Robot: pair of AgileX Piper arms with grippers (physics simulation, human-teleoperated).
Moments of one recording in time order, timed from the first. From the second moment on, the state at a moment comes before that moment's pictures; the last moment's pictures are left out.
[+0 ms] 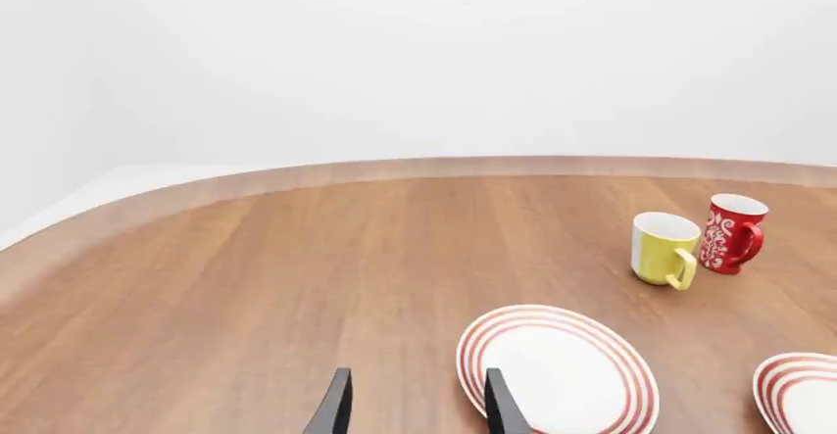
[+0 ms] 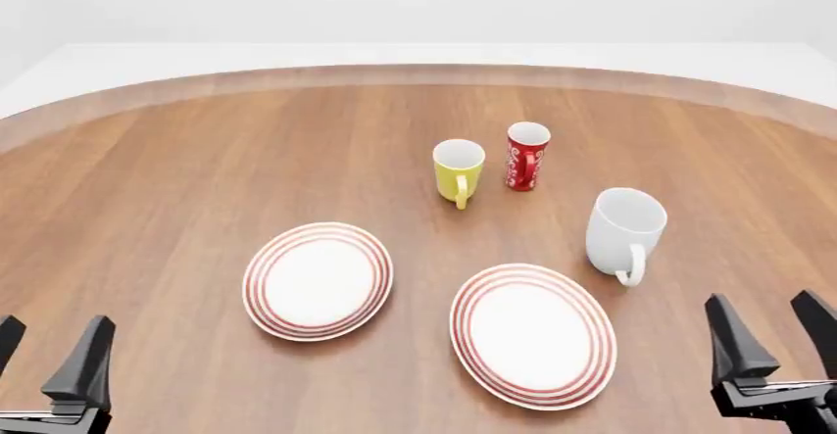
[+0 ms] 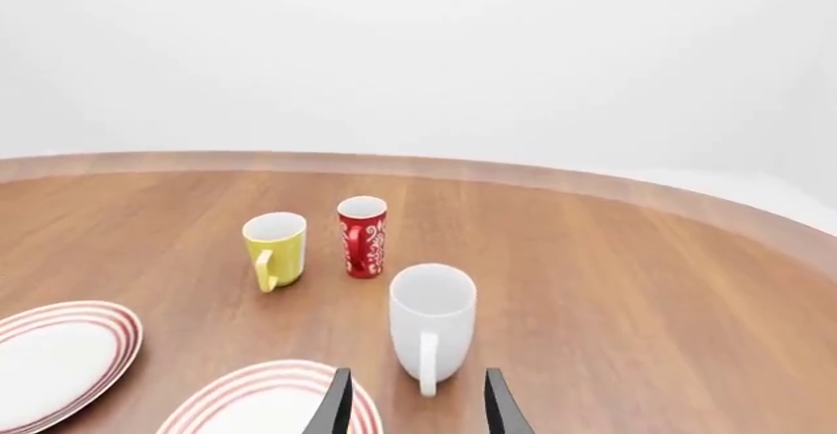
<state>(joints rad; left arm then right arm) 0.00 0.00 0.00 0.00 0.00 0.04 0.23 -0.01 -0.21 -0.02</state>
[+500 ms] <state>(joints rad) 0.00 0.00 0.00 0.00 0.00 0.04 0.65 -0.01 -0.59 -0.02</state>
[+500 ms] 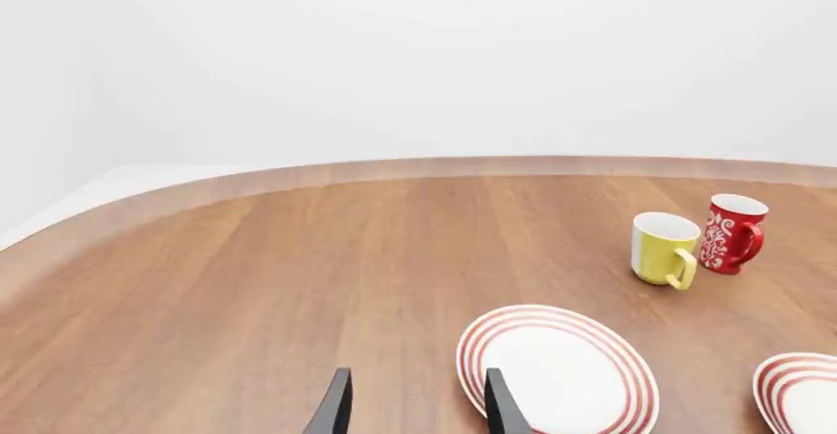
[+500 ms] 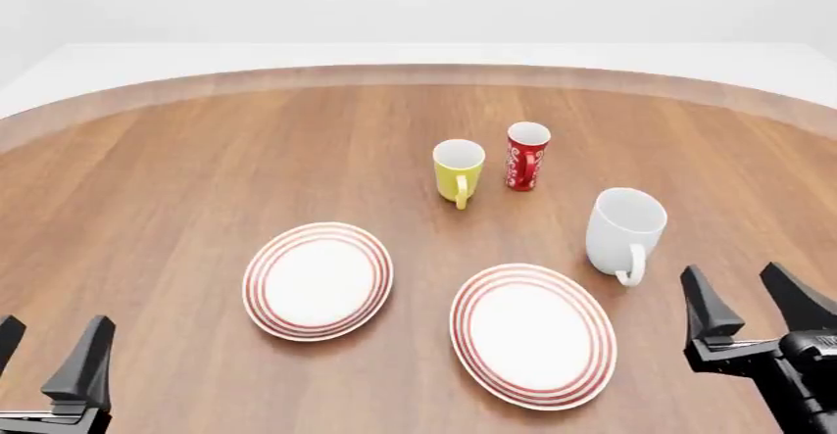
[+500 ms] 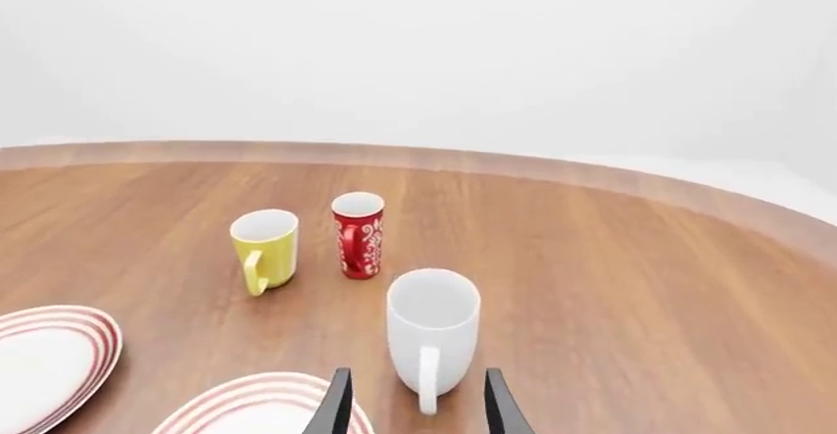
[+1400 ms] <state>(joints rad) 0.00 0.00 0.00 0.00 0.00 0.00 1.26 -0.03 -1.10 0.01</state>
